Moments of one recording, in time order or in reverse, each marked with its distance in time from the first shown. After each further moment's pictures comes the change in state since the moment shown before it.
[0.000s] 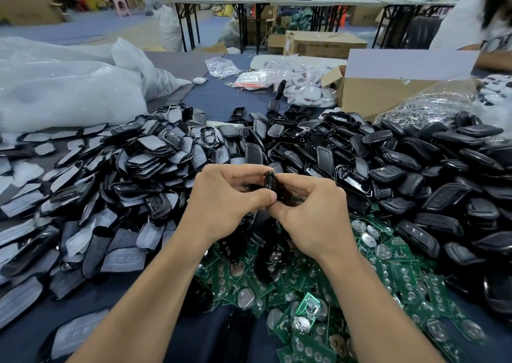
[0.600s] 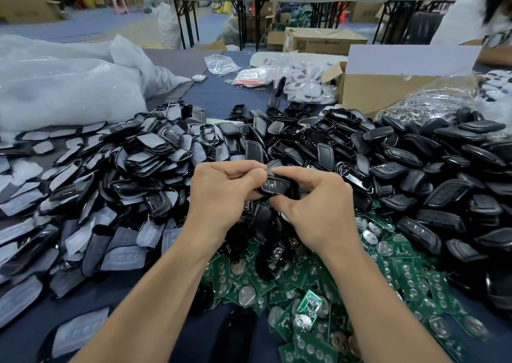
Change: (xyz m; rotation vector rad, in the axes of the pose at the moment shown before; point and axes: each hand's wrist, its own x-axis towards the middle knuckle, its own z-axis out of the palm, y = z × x) left_hand 0.002 0.003 0.014 -0.207 0.210 -0.084; right_hand 0.002 0.004 -0.002 0.019 0.052 0.126
